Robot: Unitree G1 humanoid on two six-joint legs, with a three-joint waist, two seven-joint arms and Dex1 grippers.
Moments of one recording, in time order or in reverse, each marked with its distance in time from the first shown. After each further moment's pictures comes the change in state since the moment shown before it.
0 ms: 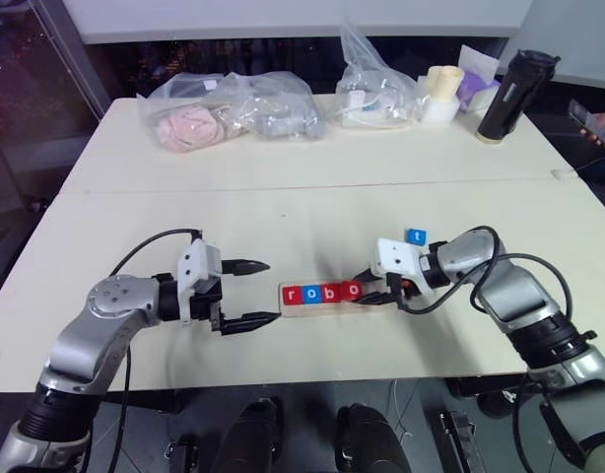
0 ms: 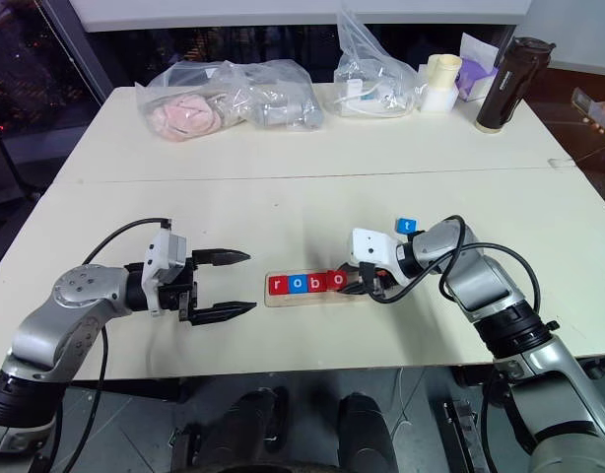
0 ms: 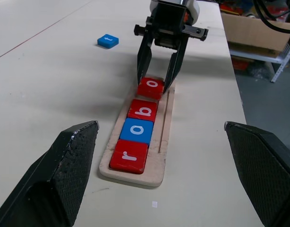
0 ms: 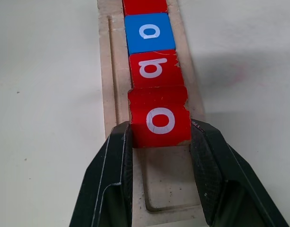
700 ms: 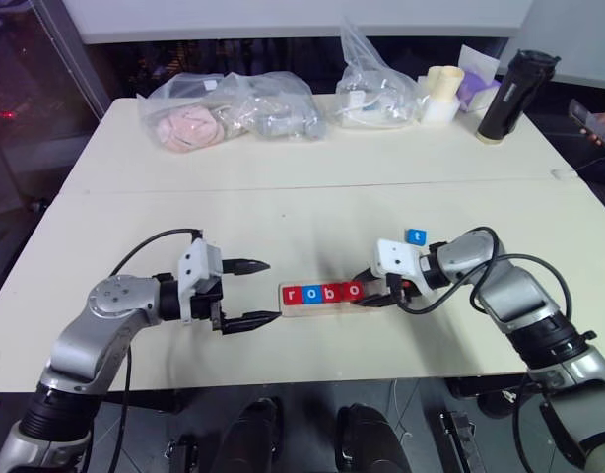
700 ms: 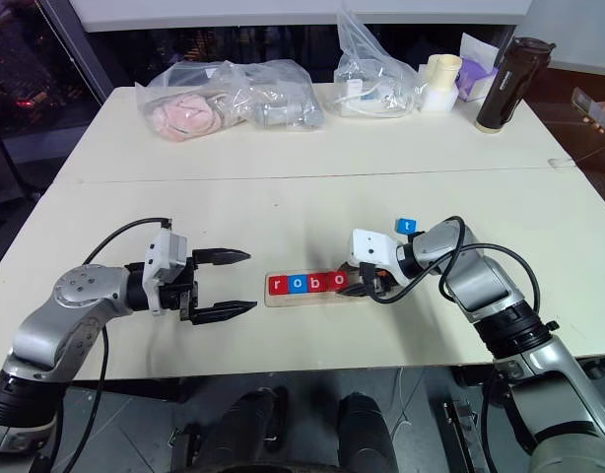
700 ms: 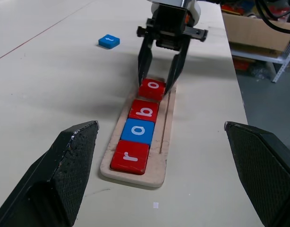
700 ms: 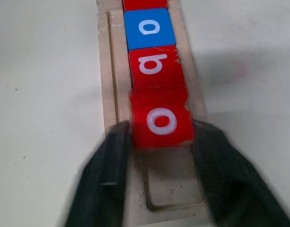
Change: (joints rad) left arm -0.001 -0.003 -0.002 0.000 0.002 -0.001 0.008; right arm 0.001 0.000 0.002 0.007 -0.002 0.000 -0.002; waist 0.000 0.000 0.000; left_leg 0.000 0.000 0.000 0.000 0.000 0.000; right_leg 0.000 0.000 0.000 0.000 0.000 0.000
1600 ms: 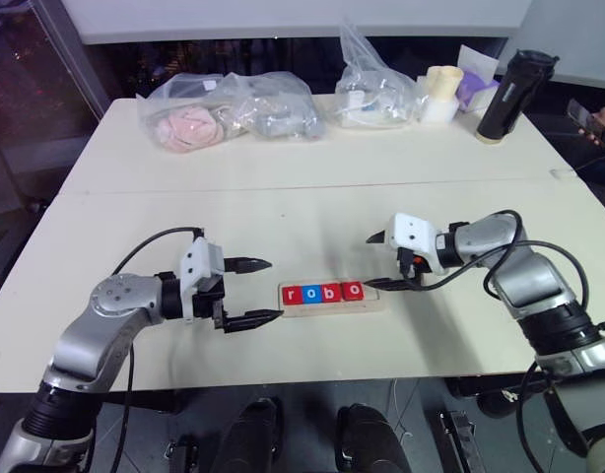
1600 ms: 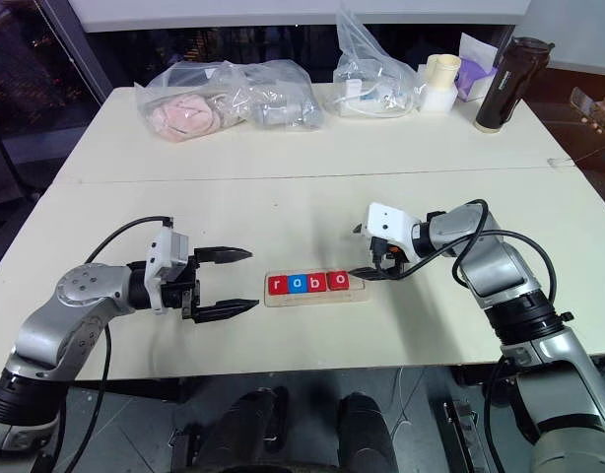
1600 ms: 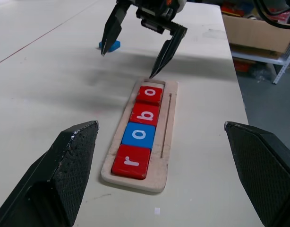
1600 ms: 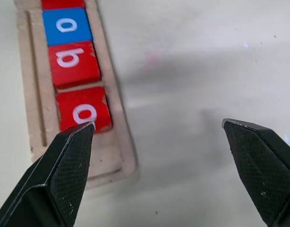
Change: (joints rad) left arm -0.011 -0.009 -0.006 0.002 0.000 0.000 0.003; right arm -0.044 -0.017 -0.076 0.066 -0.028 -0.031 -0.100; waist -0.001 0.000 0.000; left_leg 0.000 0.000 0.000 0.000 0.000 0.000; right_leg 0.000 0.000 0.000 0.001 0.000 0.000
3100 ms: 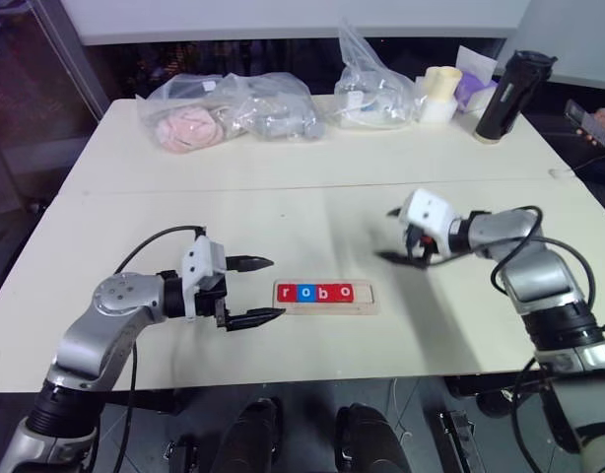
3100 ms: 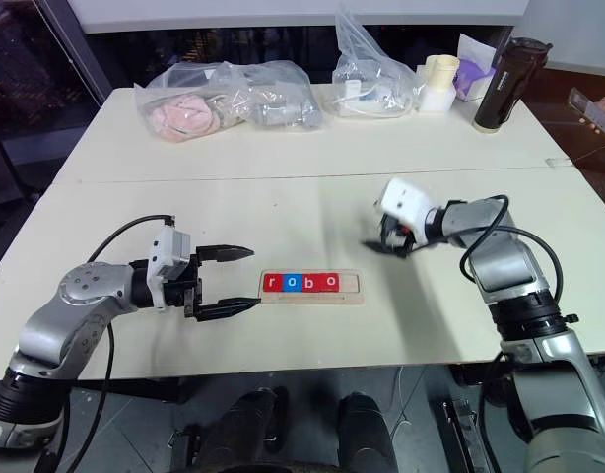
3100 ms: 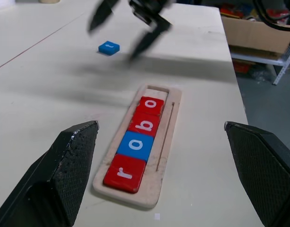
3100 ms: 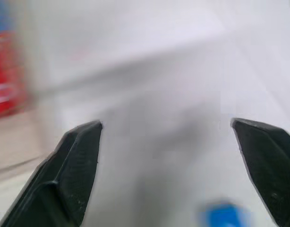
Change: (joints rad) left arm -0.010 -0.019 -0.004 0.002 0.009 0.000 0.007; right arm -0.018 0.064 -0.164 0.028 -0.049 0.119 -0.249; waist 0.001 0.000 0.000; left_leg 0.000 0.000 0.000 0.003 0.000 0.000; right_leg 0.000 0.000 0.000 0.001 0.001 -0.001
